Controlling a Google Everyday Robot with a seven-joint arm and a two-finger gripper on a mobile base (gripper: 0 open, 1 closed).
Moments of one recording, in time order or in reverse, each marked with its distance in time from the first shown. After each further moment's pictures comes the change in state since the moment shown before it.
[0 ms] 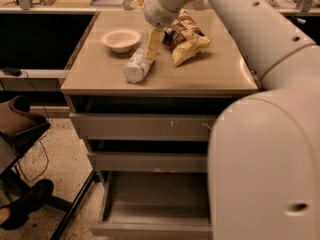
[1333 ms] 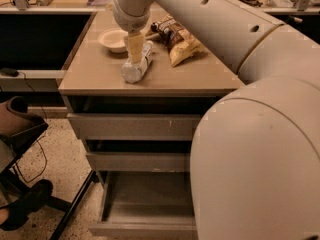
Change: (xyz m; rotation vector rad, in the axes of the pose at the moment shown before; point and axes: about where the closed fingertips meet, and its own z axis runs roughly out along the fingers) arm -0.036 -0.006 0.037 0.004 0.261 -0.267
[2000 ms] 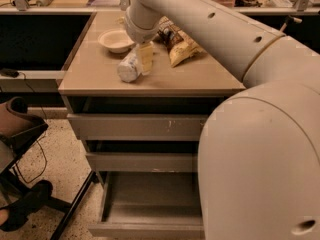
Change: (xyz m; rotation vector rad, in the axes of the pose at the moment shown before) arm 0.020 0.026 0.032 -0.037 -0.015 -0.032
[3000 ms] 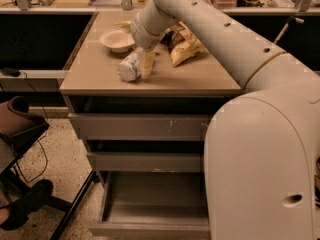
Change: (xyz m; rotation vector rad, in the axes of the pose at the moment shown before) arm 0.000 0.003 0.018 0.053 -0.218 -0.057
